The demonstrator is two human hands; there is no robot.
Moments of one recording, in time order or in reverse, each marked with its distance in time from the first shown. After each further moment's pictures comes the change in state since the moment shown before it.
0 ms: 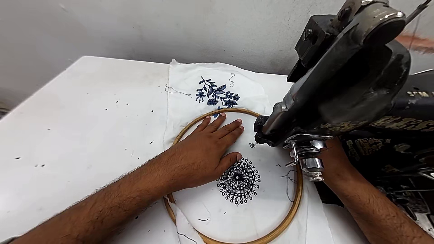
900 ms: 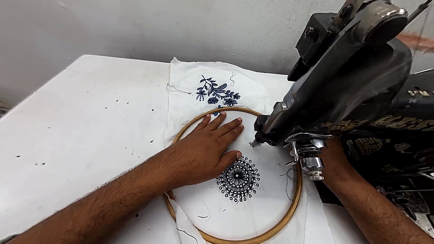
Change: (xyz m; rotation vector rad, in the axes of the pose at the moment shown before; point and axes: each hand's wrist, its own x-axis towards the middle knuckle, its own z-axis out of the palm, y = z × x) left_hand 0.001 -0.002 0.001 -0.025 0.007 0.002; right_hand -0.001 0.007 0.003 0.040 0.017 -0.035
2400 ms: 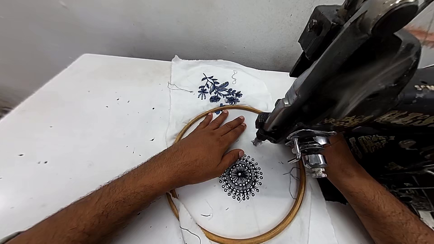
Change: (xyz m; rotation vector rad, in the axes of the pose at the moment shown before) left_hand 0.000 0.002 0.001 0.002 0.009 0.008; right_hand 0.001 -0.005 -0.005 -0.072 -0.026 0.021
